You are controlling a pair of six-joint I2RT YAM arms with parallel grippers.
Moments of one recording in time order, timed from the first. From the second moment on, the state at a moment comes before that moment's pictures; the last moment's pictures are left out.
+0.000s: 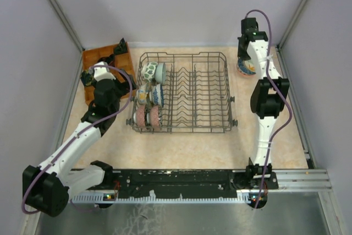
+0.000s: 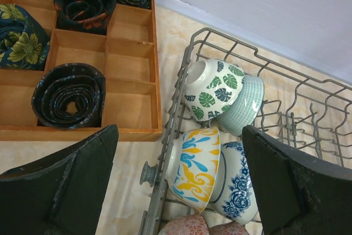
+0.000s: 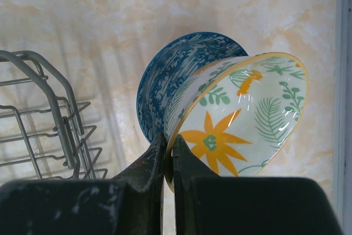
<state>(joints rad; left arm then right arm) -0.39 1.03 0.74 0.10 -0.47 -0.45 0.05 2.22 2.22 -0.92 0.23 0.10</state>
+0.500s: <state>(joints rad) -0.39 1.03 0.74 0.09 -0.47 -0.45 0.05 2.28 2.22 -0.91 0.20 0.10</state>
